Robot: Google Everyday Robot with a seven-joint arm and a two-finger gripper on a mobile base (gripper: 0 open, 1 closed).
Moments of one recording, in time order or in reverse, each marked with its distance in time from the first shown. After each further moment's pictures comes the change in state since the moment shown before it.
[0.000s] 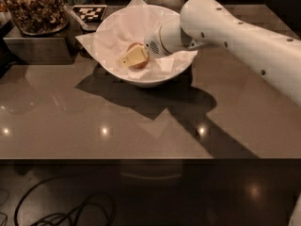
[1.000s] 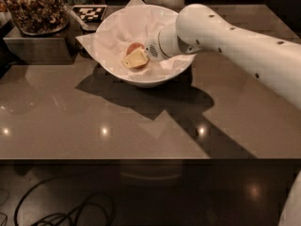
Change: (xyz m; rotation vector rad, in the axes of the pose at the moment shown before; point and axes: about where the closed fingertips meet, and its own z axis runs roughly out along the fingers) arm 0.014 -0.015 0.010 0.071 0.027 0.028
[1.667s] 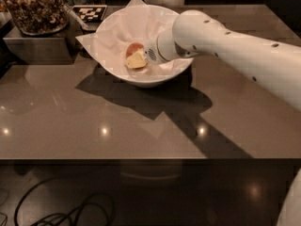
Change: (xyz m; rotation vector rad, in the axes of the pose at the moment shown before) arm 0.012 0.000 0.008 0.031 0.020 0.032
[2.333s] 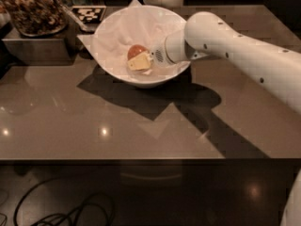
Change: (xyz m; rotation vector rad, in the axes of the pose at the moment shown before) arm 0.009 -0.003 -0.002 -0.093 -0.036 0.065
